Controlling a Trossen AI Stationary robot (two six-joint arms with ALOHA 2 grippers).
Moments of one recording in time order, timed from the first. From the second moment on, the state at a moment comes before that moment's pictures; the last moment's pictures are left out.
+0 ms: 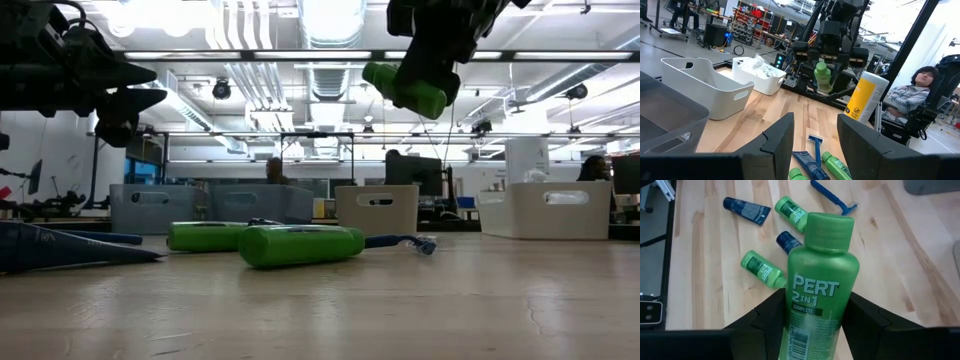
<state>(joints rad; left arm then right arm) 0.16 0.04 0.01 0.03 0.11 -0.37 0.03 1.40 1.05 -0.49 -0.08 0.39</state>
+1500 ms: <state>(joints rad) 0.16 0.04 0.01 0.03 0.11 -0.37 -0.56 1.67 1.21 -0.29 -0.08 0.03</state>
